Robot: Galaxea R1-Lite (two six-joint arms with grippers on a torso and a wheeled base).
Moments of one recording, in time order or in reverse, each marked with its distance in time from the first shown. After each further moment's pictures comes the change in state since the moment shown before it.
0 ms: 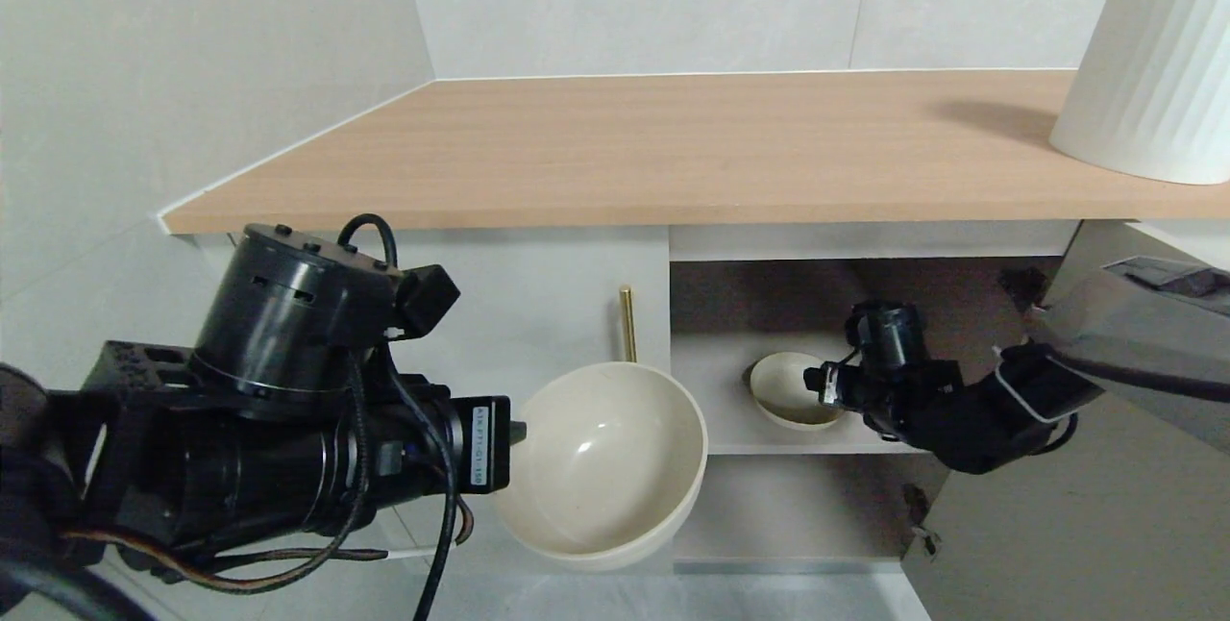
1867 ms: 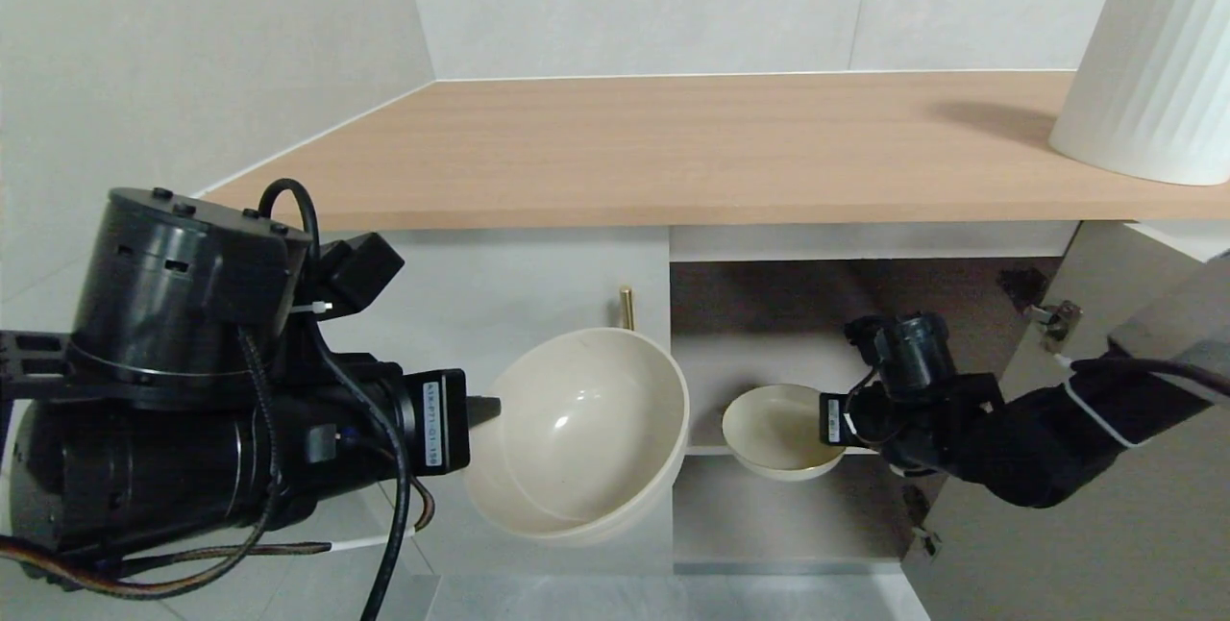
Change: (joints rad) left arm 0.026 -0.093 -0.001 0.004 -0.015 -0.025; right arm 0.064 -0.141 0.159 0.070 0.130 -0.041
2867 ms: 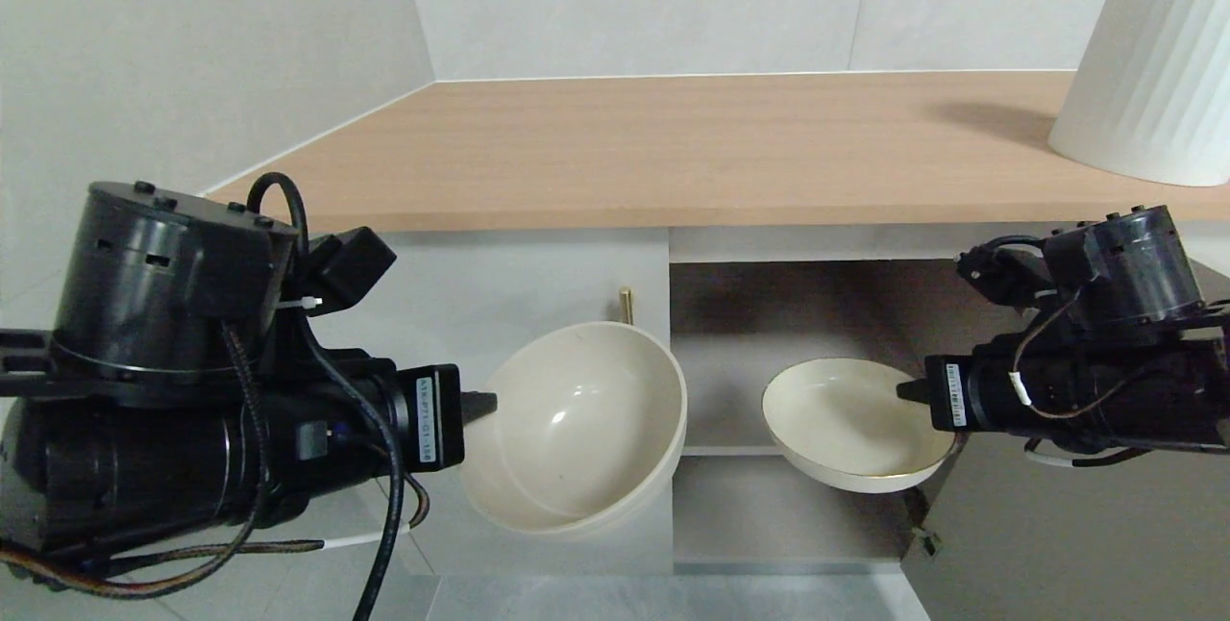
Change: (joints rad) left arm 0.005 -0.011 -0.003 0.000 0.000 0.000; right arm 0.003 -0.526 0.004 0.510 0.191 -0.051
